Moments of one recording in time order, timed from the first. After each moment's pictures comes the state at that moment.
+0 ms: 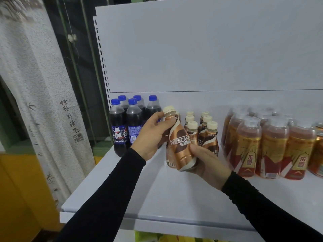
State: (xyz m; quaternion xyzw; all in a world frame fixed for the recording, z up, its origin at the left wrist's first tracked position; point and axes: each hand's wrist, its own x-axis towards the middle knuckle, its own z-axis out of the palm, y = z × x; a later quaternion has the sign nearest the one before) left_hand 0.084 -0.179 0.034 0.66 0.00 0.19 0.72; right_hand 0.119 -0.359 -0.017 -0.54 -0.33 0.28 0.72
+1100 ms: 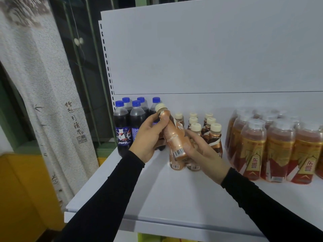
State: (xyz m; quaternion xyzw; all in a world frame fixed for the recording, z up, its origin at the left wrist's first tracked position) left_hand 0.079 -0.166 0.033 0.65 0.05 0.23 0.72; right_hand 0.120 -0.350 -0.003 -0.62 -0.43 0.16 0.64
